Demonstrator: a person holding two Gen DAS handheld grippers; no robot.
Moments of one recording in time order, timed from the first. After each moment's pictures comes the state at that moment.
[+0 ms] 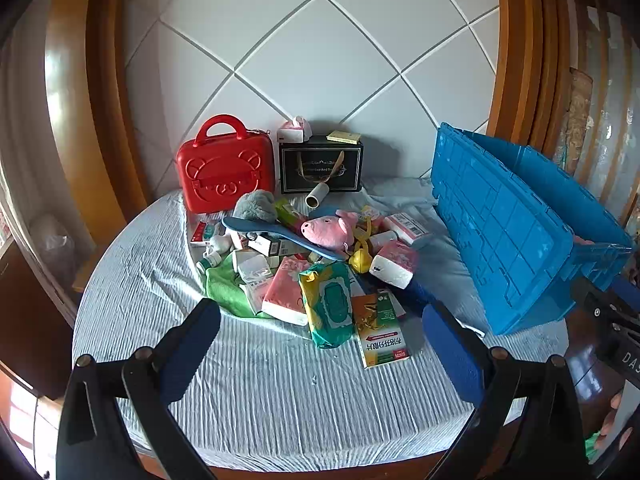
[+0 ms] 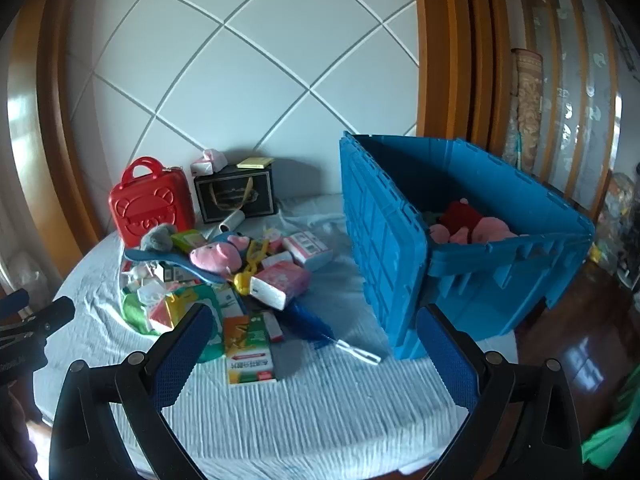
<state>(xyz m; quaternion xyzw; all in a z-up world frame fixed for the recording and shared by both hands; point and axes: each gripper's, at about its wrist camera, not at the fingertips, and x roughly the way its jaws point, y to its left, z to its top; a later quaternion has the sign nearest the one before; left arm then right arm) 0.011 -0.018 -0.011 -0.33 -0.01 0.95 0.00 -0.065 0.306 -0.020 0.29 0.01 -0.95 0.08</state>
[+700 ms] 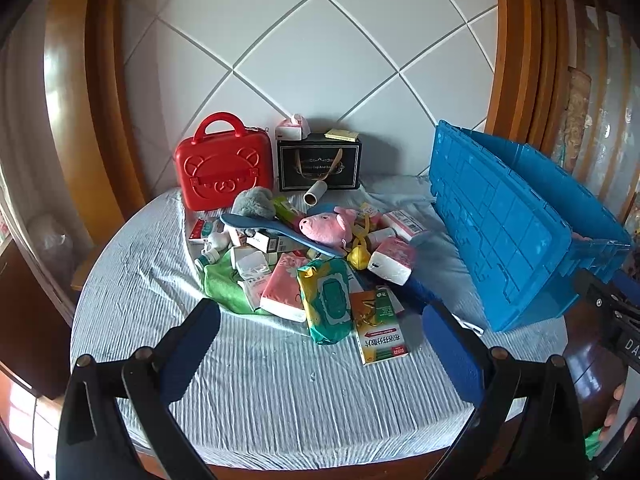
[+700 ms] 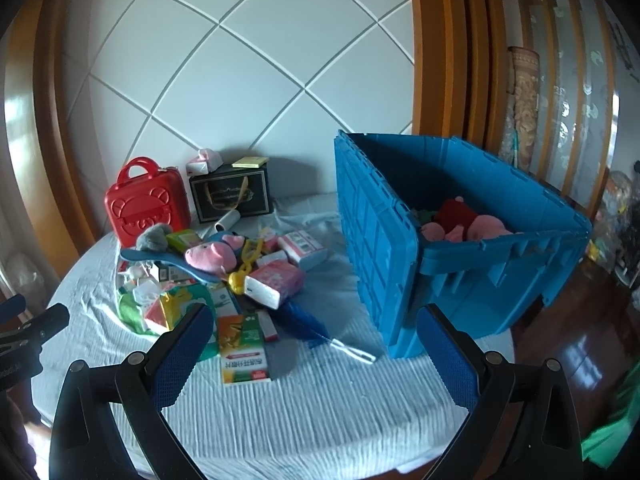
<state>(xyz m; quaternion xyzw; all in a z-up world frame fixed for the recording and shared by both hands) 0.014 -0.014 -0.012 -0.33 -0.01 0.94 0.00 -0.067 0.311 -0.020 0.29 0.01 -0.95 0.07</state>
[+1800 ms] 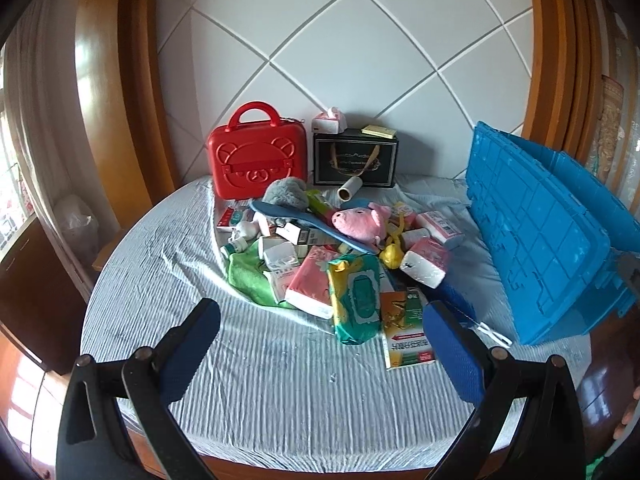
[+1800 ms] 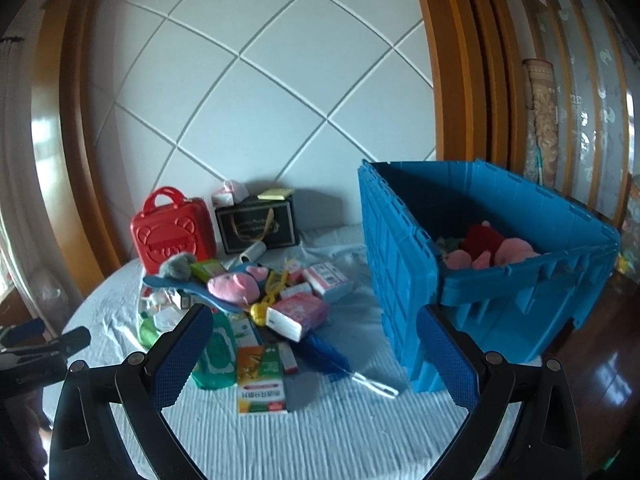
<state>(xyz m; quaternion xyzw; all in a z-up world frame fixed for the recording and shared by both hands) 0.002 -0.032 -0.042 -0.33 -0.03 0.94 -0.08 -0.084 0.325 -0.033 0.24 -0.04 -0.96 0.16</state>
